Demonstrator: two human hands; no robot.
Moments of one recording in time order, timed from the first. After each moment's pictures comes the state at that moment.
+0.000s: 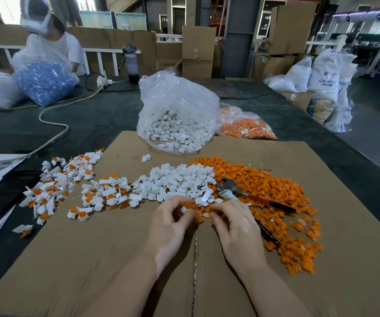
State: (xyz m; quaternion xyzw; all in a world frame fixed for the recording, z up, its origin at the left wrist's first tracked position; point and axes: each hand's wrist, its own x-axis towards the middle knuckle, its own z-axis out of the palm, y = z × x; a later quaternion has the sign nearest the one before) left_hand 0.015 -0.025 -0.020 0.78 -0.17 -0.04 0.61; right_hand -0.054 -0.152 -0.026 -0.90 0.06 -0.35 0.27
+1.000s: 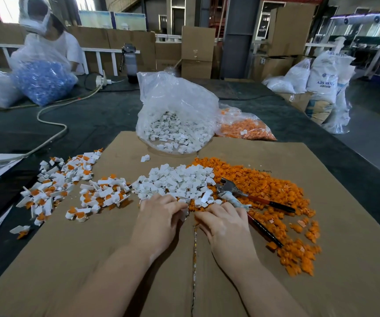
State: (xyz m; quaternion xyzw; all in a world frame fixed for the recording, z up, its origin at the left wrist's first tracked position) left_hand 0.044 -0.009 -0.029 0.90 -0.33 0.13 0.24; right_hand -0.042 -0.147 -0.035 -0.95 0.03 -0.32 0.07
